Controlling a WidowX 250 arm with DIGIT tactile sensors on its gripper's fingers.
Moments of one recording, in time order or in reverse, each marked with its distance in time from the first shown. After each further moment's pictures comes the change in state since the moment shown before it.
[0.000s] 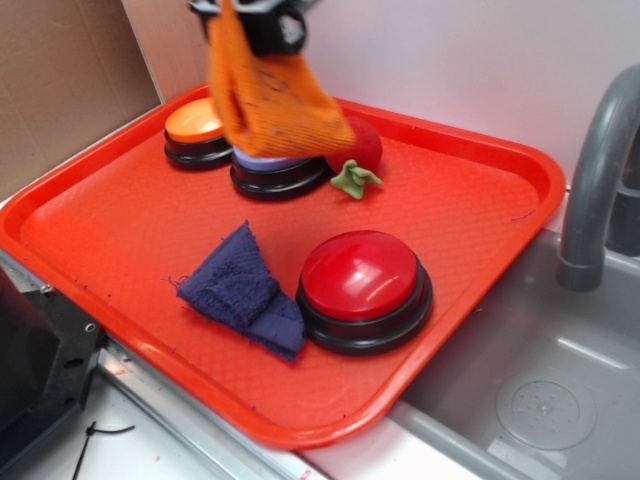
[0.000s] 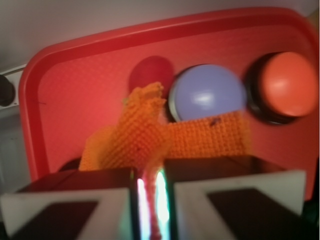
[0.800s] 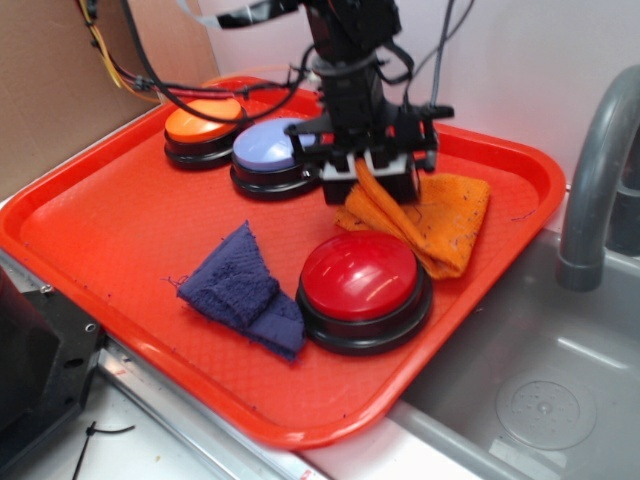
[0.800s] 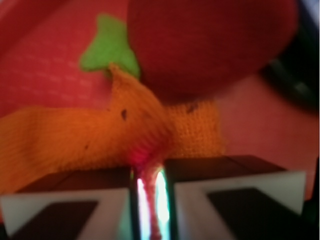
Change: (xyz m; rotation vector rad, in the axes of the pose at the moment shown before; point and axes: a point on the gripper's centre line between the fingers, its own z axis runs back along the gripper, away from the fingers) arm 0.024 -0.046 -0.127 -0.008 0.015 0.412
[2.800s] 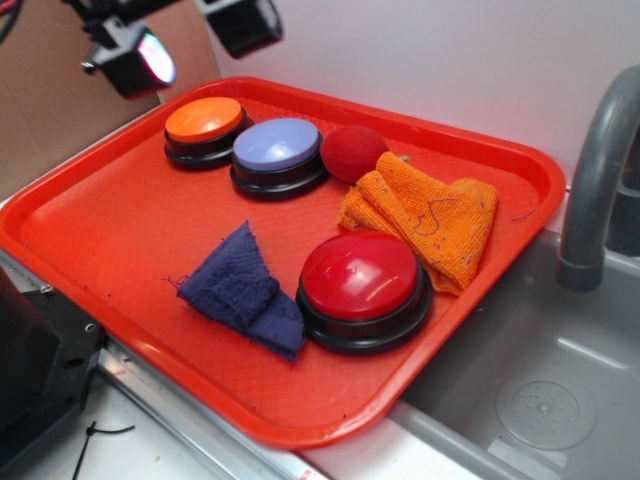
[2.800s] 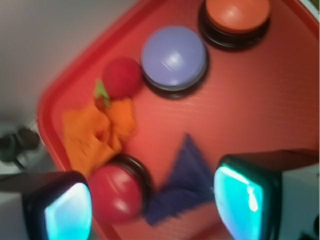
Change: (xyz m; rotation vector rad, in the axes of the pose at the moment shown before) arm -0.039 0.055 0.119 -0.222 -0.068 0.078
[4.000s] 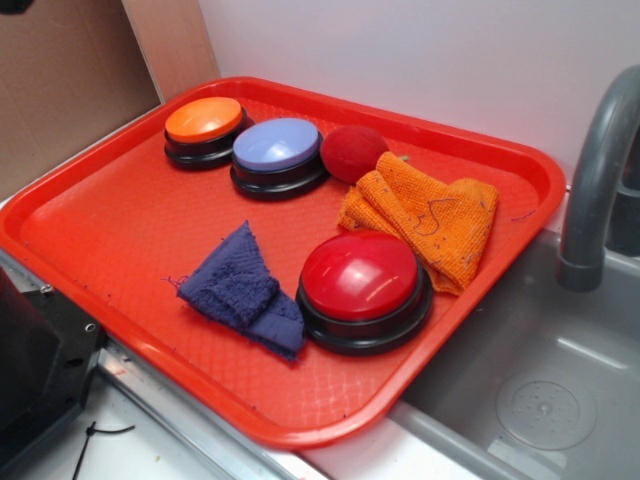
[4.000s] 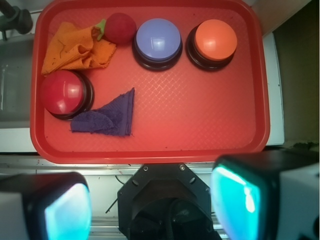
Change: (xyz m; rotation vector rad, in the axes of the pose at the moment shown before) arm -0.036 0.060 0.106 0.234 0.113 -0.671
